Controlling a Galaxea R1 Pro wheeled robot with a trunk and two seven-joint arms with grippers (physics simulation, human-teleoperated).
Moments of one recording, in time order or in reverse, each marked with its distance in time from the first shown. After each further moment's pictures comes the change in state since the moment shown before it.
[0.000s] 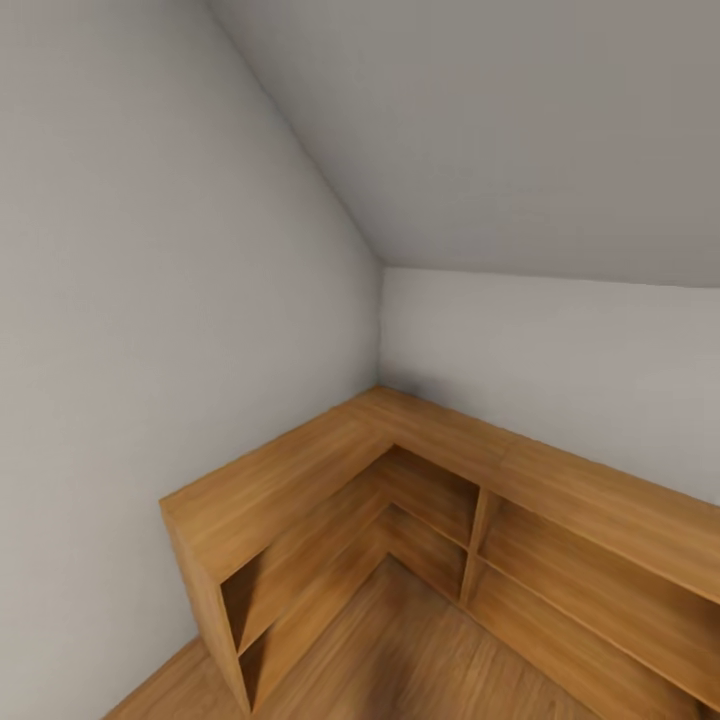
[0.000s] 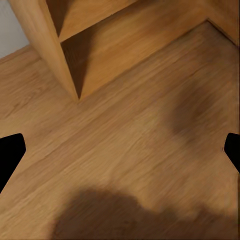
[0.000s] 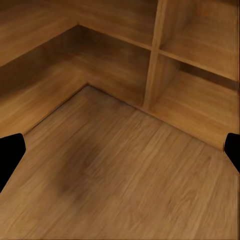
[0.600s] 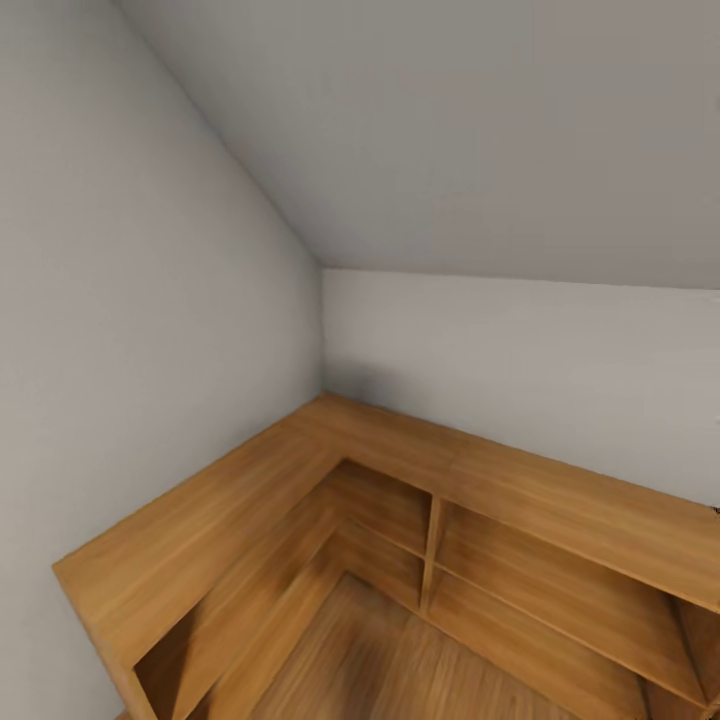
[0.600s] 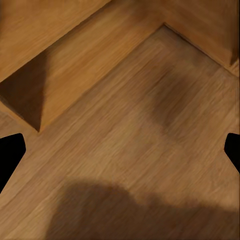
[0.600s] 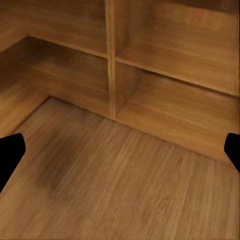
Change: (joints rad) left arm 0.000 0.000 0.000 0.001 0.000 -0.001 0.000; right arm 0.000 0.000 0.000 0.000 0.012 0.000 0.000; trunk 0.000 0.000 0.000
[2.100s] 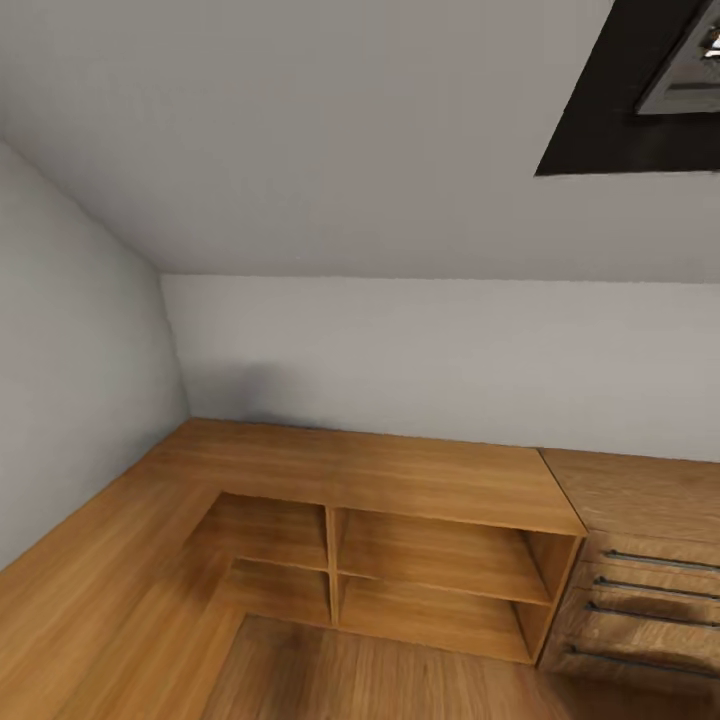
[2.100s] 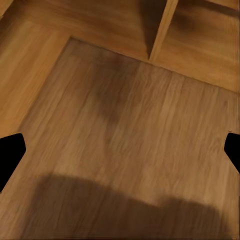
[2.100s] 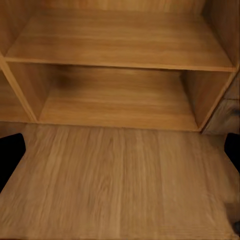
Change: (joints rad) left arm 0.000 0.000 0.003 0.000 0.002 0.000 0.001; right arm 0.000 -0.001 0.000 0.000 0.001 0.038 0.001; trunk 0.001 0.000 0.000
